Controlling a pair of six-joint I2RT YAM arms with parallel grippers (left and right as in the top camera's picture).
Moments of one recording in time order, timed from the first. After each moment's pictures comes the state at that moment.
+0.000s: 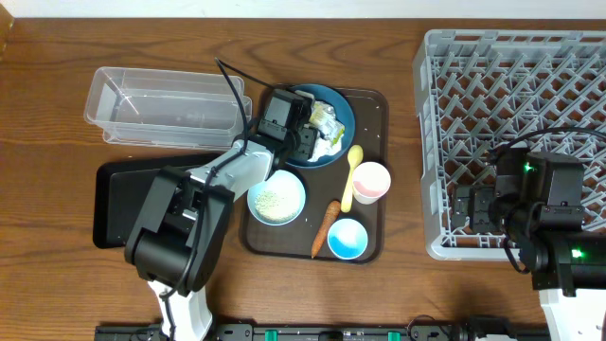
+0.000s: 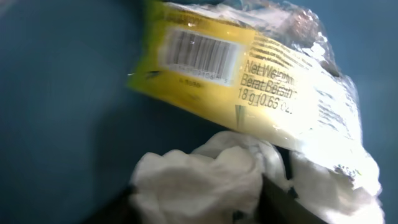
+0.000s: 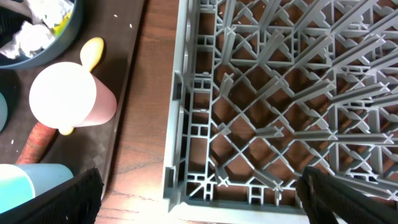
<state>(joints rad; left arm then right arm) -0.41 1.95 1.11 -0.08 0.04 -0.12 -0.01 0.93 0.97 -1.00 -0.07 -0.01</state>
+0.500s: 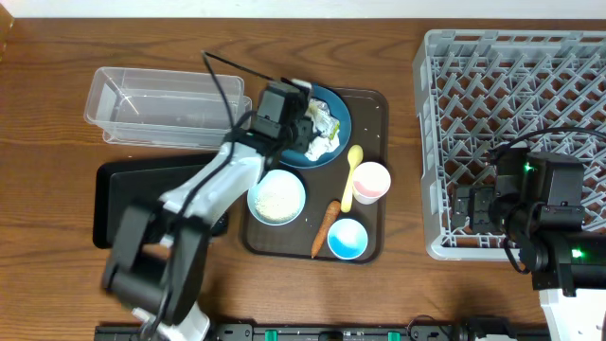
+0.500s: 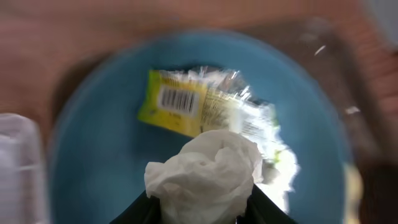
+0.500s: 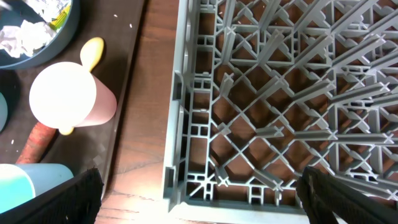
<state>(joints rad) -0.41 1.74 1.11 -0.17 0.04 -0.11 -0.01 0.93 0.97 -1.00 -0.07 -0.01</state>
